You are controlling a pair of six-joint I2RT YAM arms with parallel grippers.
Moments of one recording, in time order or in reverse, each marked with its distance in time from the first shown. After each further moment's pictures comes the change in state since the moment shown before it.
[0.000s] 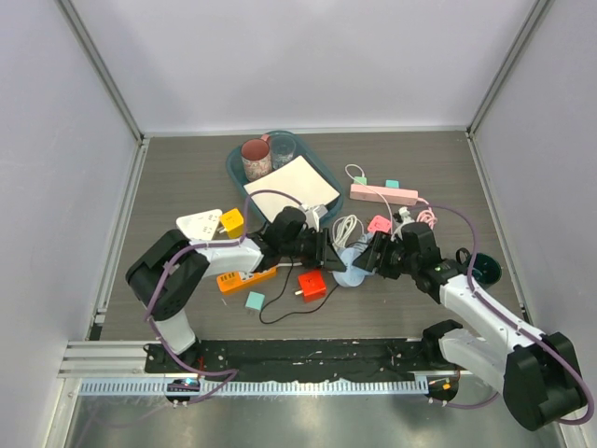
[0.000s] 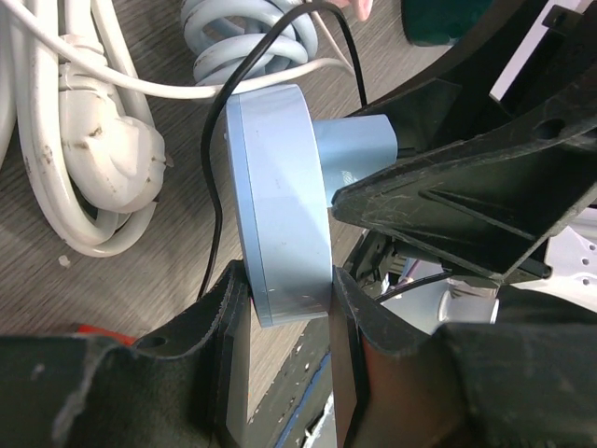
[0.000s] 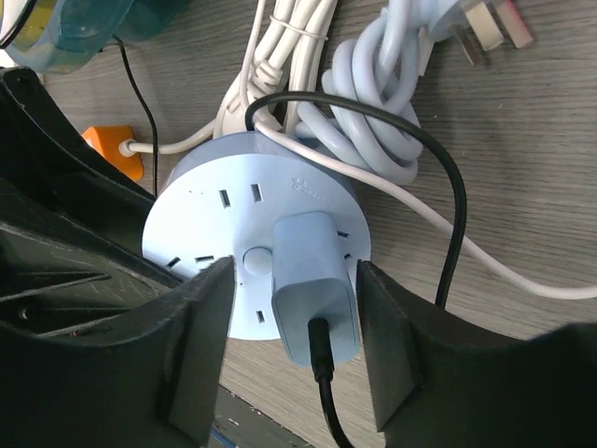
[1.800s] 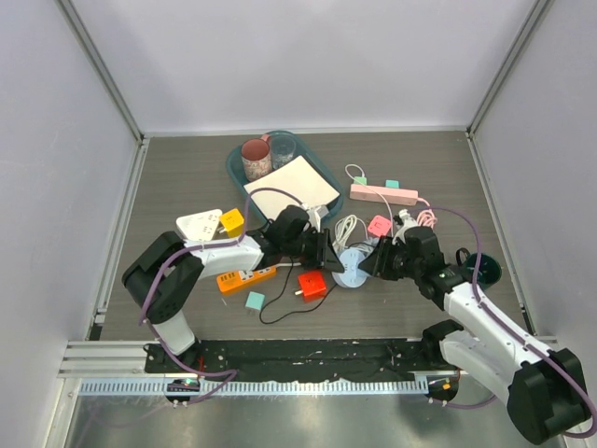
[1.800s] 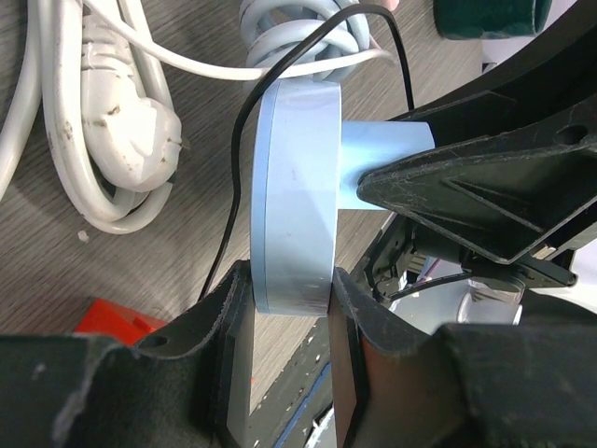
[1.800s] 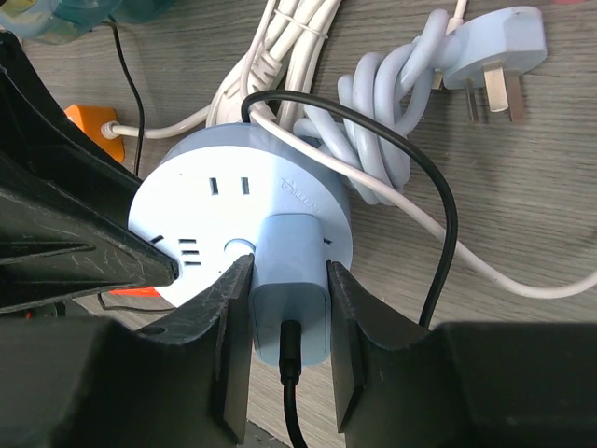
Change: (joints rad) left arm -0.003 -0.023 0.037 -0.142 -0.059 0.049; right arm 0.001 -0.078 -0.023 -0.033 0.023 -0.097
